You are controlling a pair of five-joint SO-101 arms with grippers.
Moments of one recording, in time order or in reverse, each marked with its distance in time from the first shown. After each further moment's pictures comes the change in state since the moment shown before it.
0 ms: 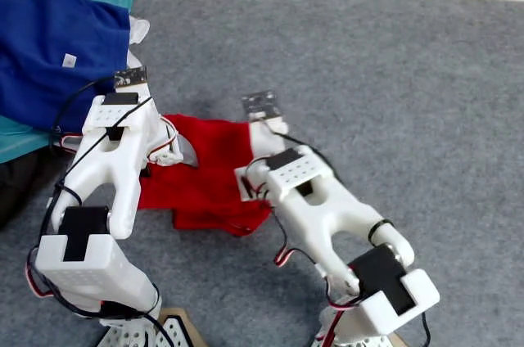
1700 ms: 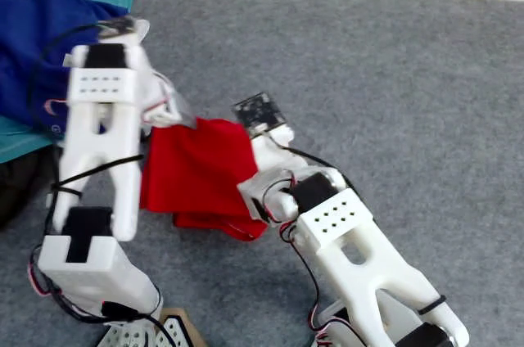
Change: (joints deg) left arm 3.3 -0.4 -27.0 23.6 2.9; right arm -0.3 -31.3 9.7 11.4 8.4
